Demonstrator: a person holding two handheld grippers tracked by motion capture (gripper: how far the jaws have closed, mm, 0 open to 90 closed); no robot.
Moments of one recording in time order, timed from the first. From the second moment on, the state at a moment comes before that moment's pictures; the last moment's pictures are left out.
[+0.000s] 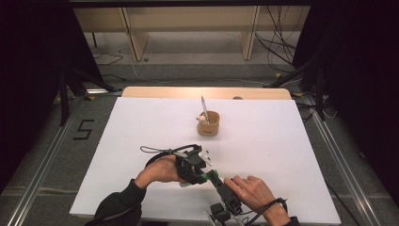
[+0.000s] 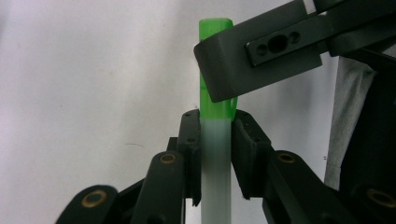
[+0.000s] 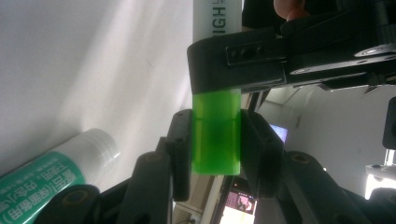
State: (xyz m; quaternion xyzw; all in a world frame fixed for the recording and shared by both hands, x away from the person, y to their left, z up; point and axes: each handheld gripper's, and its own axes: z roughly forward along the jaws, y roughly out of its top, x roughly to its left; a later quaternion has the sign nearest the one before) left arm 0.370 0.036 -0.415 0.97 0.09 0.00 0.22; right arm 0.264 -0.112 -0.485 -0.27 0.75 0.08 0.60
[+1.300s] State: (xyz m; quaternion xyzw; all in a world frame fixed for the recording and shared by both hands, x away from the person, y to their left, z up) left arm 0.399 0.077 -0.398 0.91 0.20 0.08 0.34; right arm 0.298 -0.159 -0.429 0.19 0.86 0.32 0.35
